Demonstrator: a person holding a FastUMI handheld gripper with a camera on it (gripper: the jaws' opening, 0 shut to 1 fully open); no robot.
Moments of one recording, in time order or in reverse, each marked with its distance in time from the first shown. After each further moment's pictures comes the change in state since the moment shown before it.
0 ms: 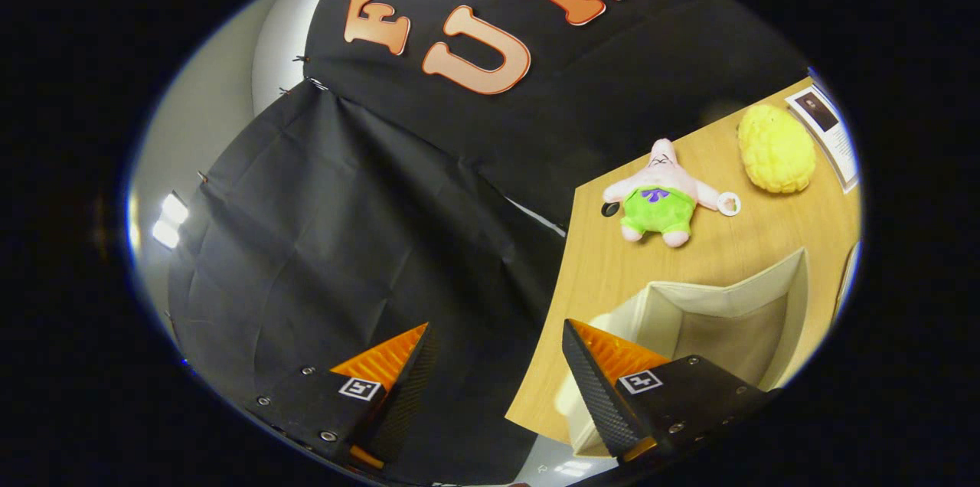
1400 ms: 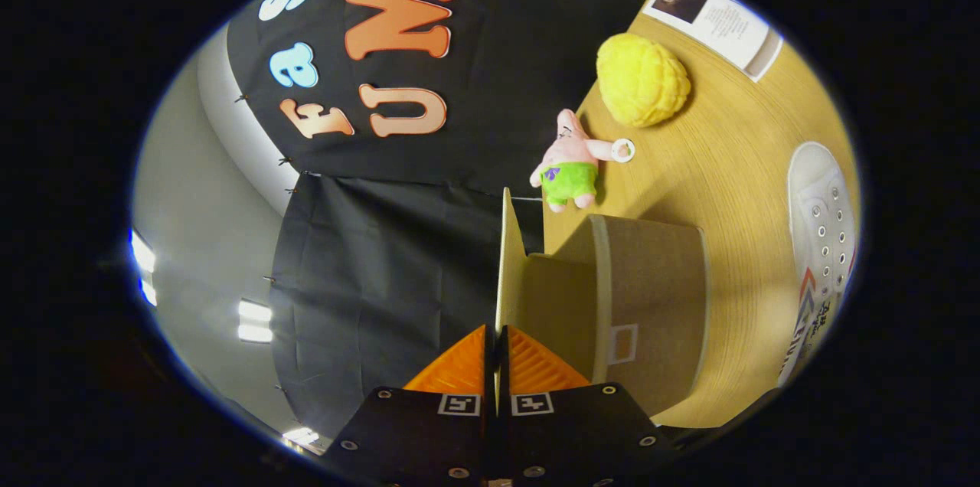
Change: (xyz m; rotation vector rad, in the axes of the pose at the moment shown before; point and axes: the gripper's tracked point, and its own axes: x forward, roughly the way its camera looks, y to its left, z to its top) arm -0.136 -0.136 0.016 0.422 0.066 0.245
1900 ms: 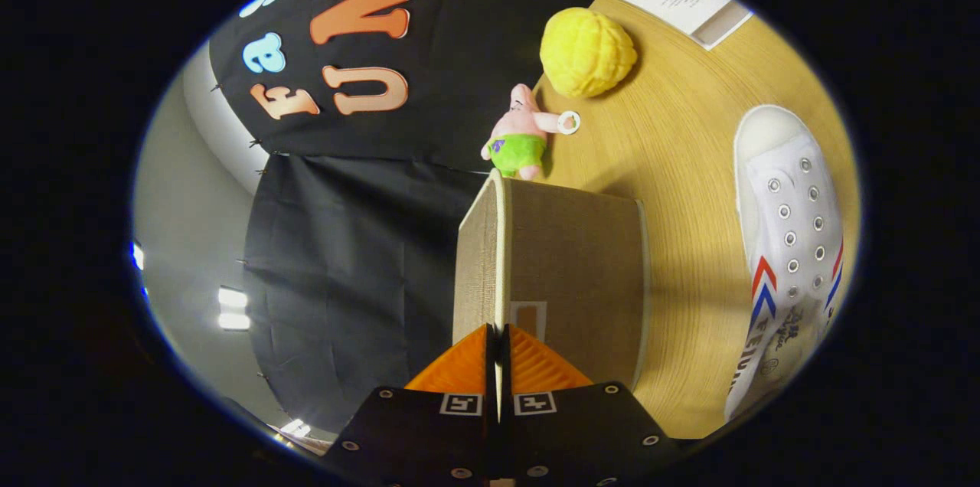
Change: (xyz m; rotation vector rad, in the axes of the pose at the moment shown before) arm -0.014 -0.105 -0.038 0.046 0.125 -0.085
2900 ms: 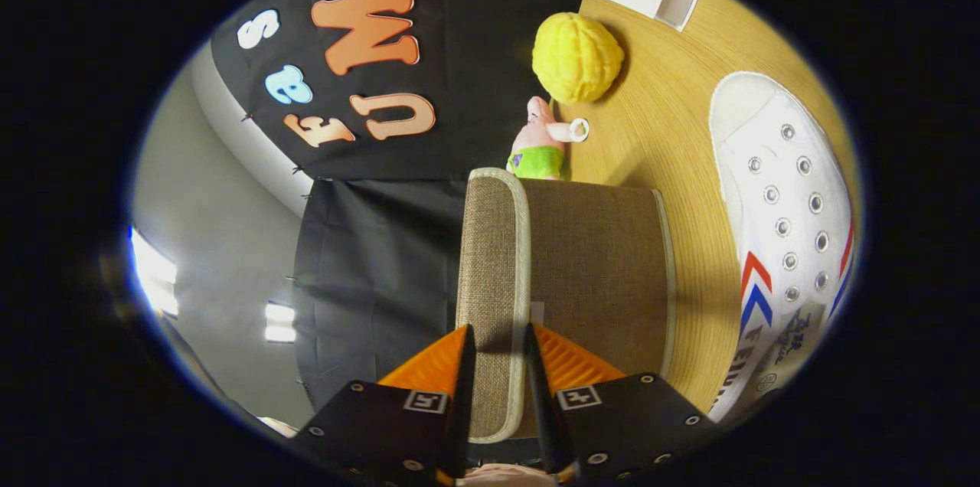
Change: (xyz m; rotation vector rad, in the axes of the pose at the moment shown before) arm -0.014 -0.025 0.003 0.036 -0.062 0.166
